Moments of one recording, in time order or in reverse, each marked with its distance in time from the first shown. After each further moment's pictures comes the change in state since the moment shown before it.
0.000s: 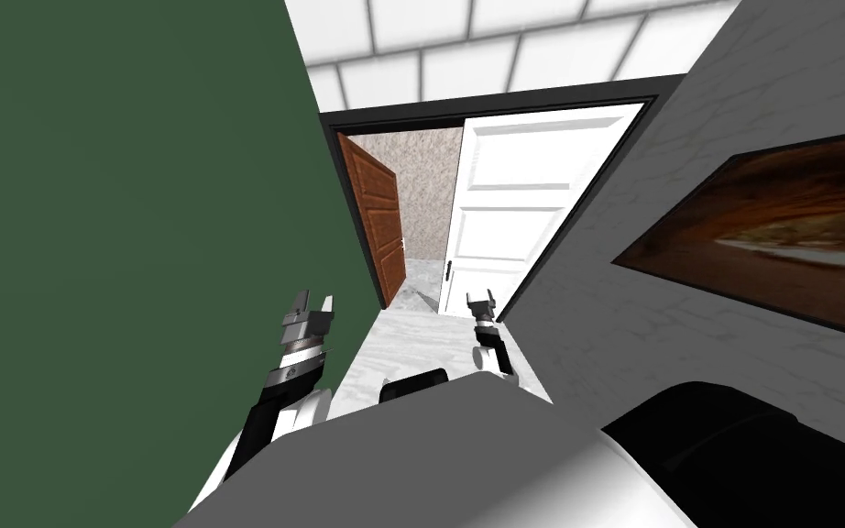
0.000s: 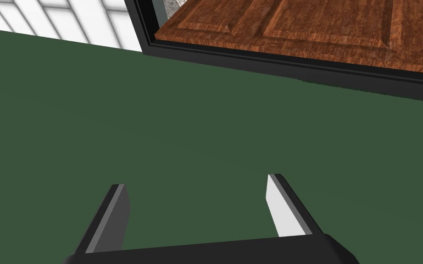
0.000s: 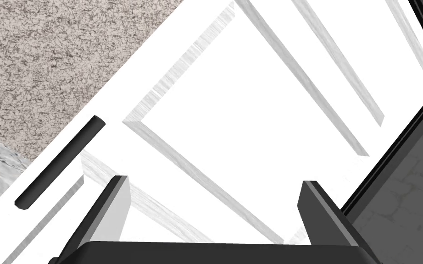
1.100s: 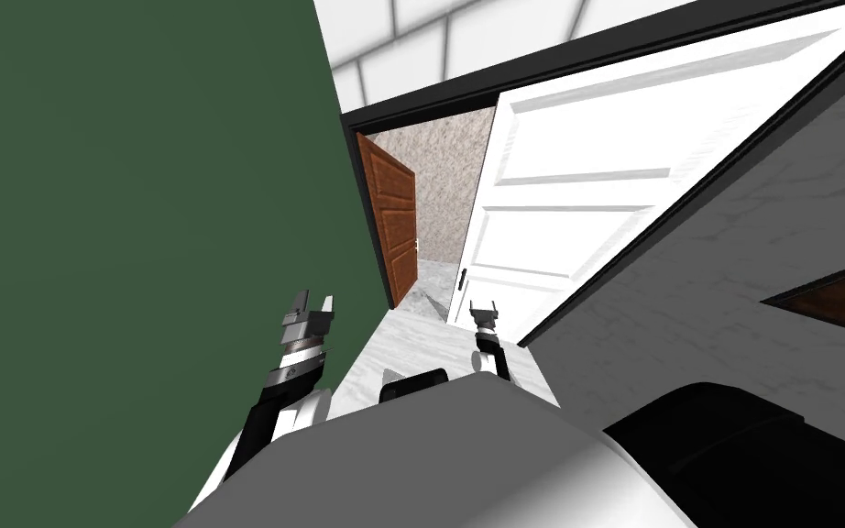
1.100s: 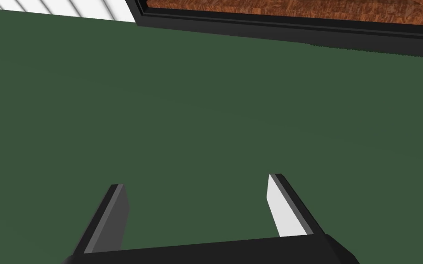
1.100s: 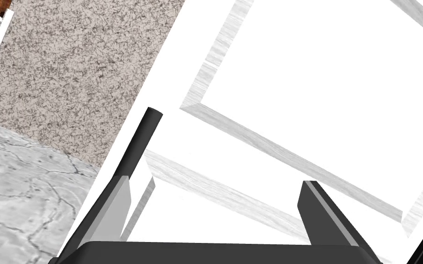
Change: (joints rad) arm -0.043 0.016 -0.024 0.212 -0.130 -0.082 -0.158
